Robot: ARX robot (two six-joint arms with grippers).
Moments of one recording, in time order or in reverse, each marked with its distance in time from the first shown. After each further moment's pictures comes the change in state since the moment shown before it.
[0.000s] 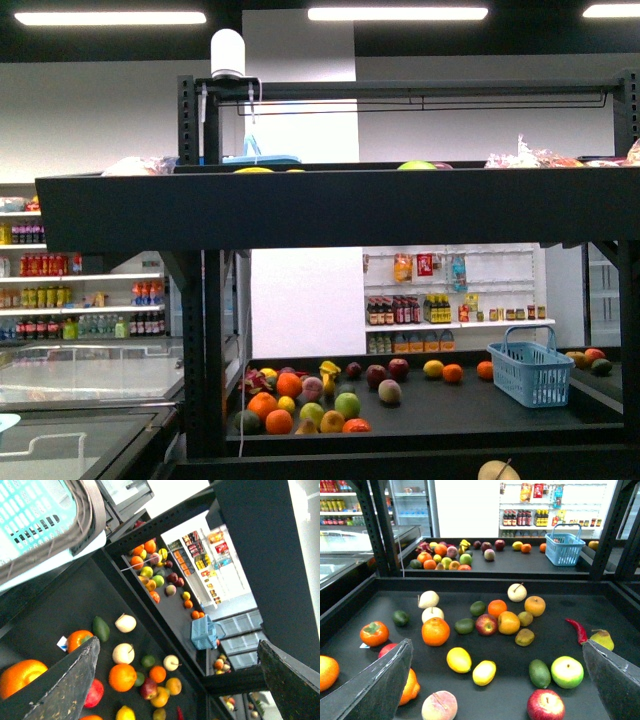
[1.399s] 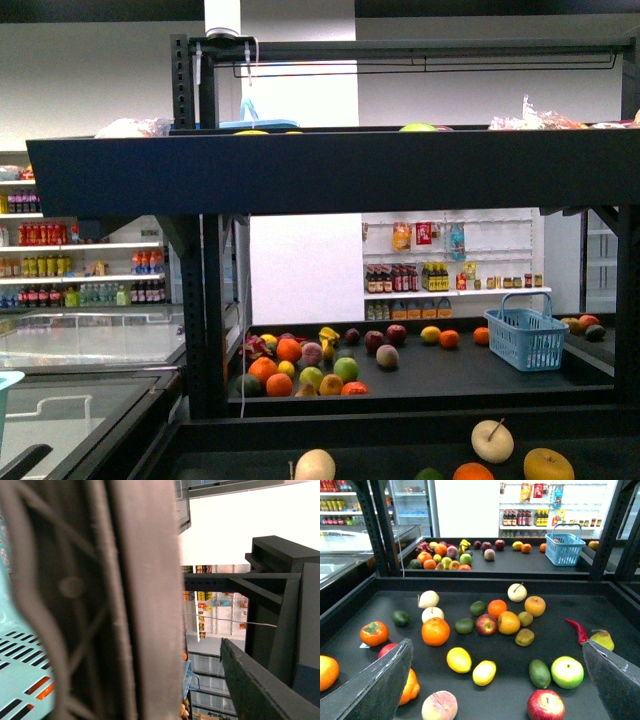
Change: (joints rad) left arm 0.054 0.818 0.751 -0.056 -0.035 -0.253; right arm 0.000 0.000 0.000 0.000 0.000 0.000
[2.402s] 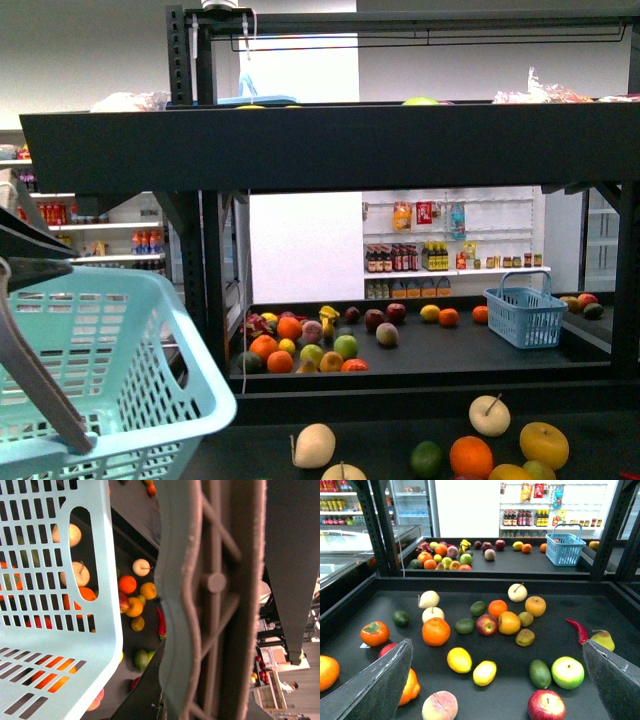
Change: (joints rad) left arm -0.446 -0.494 -0.455 -0.053 0.203 0.433; right arm 0.000 0.000 0.000 0.000 0.000 0.000
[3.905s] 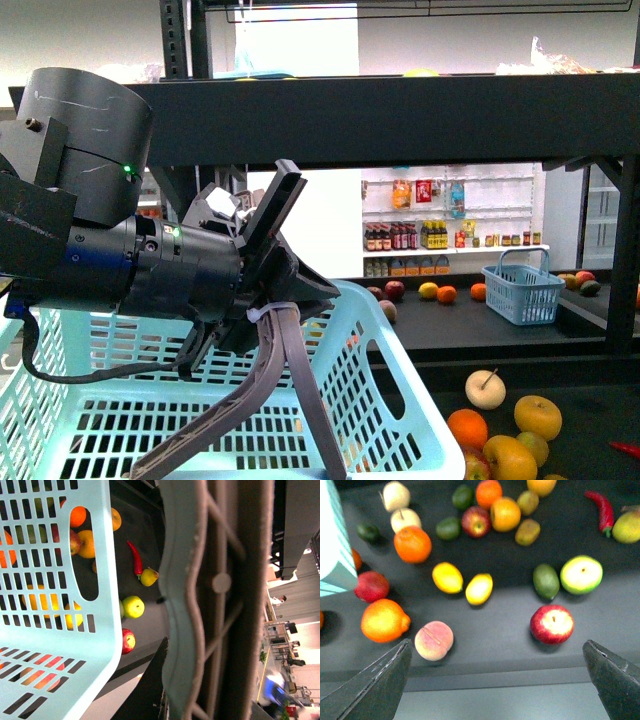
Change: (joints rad) left arm -0.417 0.283 0.126 0.117 -0.097 0.031; right arm -0.160 1.446 0.599 0.176 -0.140 0.040
